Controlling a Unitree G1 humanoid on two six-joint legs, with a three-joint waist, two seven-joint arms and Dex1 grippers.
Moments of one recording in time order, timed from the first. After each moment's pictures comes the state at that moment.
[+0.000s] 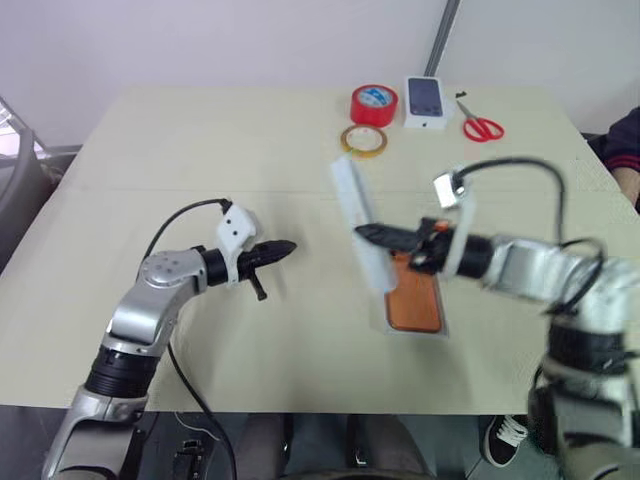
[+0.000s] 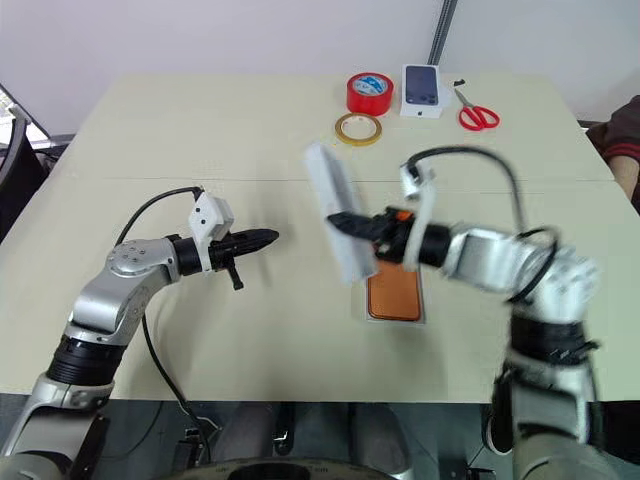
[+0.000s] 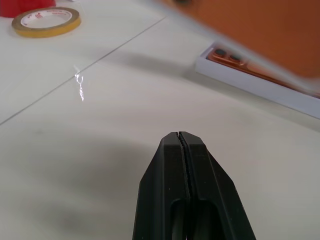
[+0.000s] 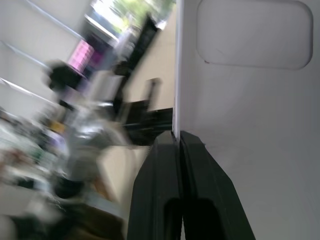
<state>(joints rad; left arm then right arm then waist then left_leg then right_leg) -0.41 0.52 -0.09 -0.10 -0.33 0.40 -0.87 -0.41 -0.36 -0.14 -0.34 1.92 1.10 -0.41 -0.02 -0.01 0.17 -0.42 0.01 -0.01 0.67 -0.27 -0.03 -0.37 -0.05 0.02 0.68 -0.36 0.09</state>
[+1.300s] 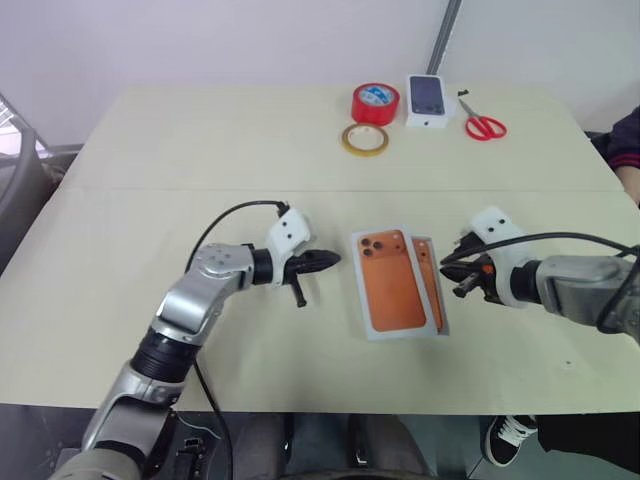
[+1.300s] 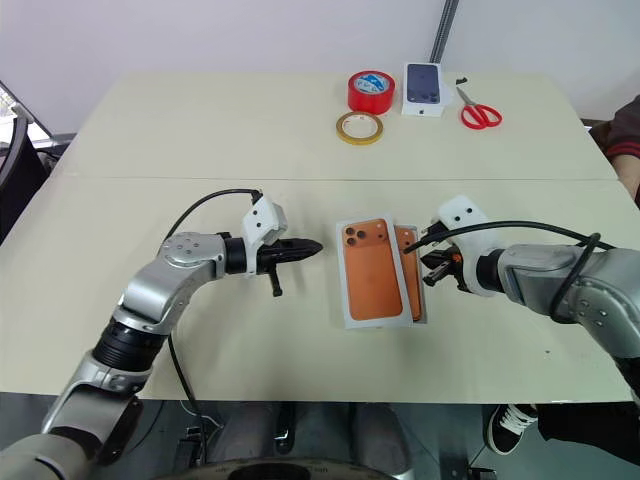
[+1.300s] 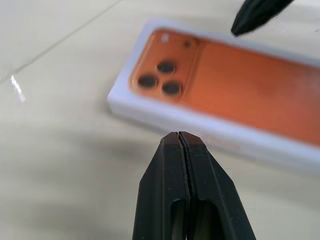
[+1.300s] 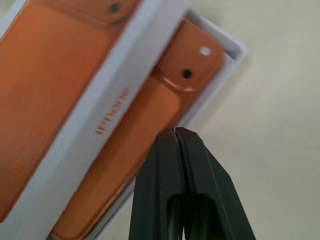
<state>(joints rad) -0.49 0.47 -0.26 -0.15 -0.27 0.59 -0.91 -0.36 -1.15 0.06 -0.47 1.02 1.13 0.20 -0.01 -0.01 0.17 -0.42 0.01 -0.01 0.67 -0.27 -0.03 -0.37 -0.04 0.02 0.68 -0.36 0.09</state>
